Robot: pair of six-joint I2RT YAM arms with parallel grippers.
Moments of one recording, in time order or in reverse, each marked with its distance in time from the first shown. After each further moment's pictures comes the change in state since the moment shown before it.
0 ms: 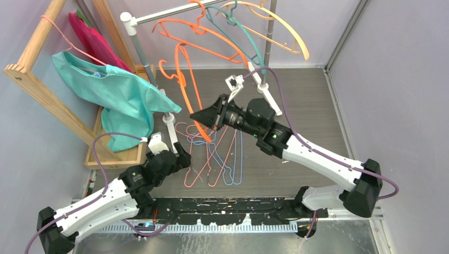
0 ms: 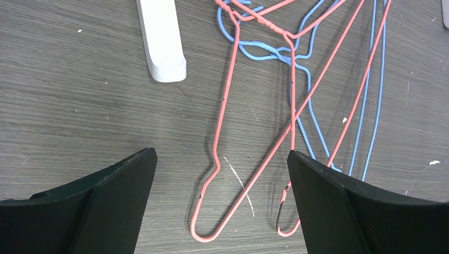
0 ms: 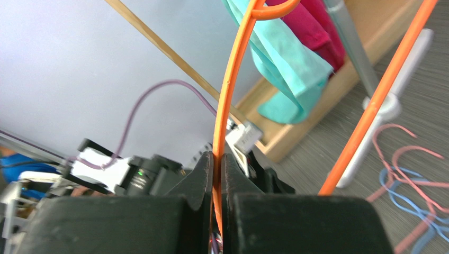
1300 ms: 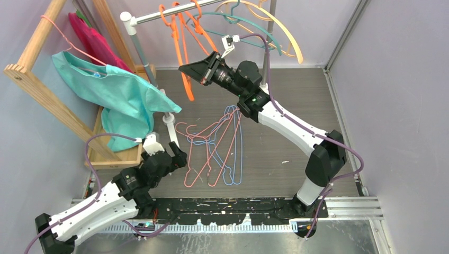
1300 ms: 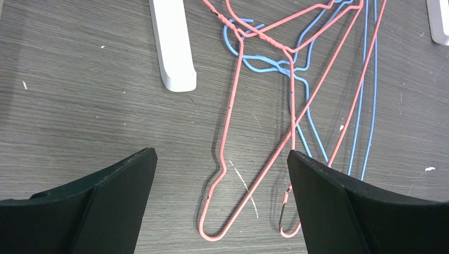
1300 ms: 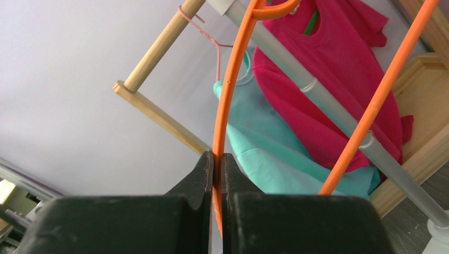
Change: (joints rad) left arm 0.000 -0.070 0.022 -0.071 -0.043 0.026; right arm -0.201 0.430 0.438 0.239 -0.154 0.247
